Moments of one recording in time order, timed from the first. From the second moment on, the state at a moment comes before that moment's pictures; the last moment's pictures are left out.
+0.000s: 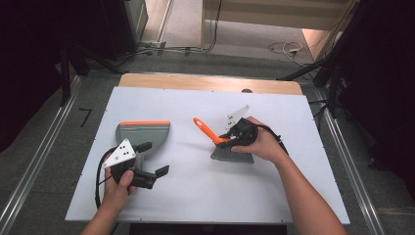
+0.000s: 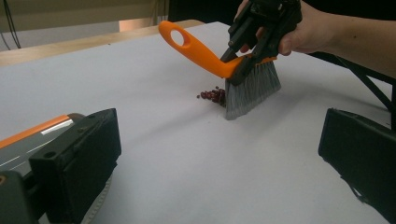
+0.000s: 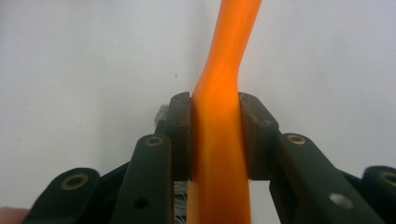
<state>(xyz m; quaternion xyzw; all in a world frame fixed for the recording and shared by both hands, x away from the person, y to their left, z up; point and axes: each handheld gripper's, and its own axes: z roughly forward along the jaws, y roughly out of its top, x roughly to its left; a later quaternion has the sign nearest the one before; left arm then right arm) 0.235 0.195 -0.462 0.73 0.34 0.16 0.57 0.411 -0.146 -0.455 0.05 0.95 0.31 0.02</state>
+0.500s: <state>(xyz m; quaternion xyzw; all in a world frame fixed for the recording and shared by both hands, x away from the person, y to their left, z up) 0.236 0.196 -0.462 0.73 0.34 0.16 0.57 0.427 -0.139 -0.456 0.06 0.95 0.32 0.02</state>
